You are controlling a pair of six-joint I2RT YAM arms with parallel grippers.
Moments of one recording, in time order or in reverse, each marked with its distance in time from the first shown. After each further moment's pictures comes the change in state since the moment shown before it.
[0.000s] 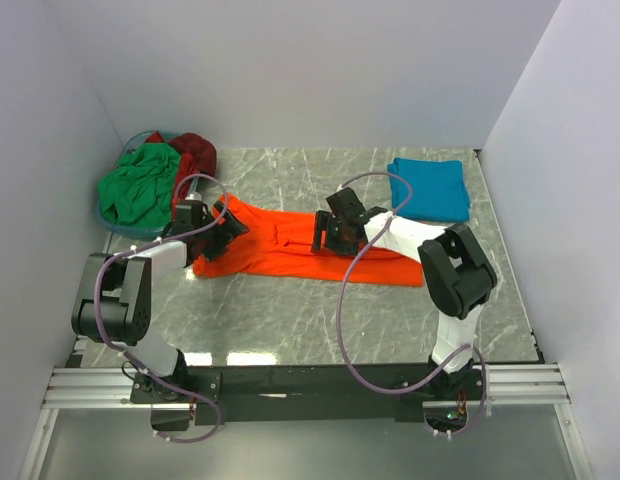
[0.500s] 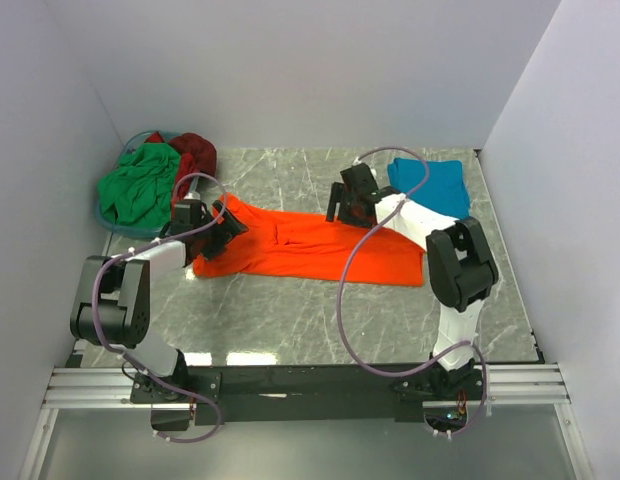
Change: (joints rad) left arm 0.005 -0.015 0.002 -0.017 -0.005 0.007; right arm -0.100 0.053 0.175 -0.031 0.150 -0.089
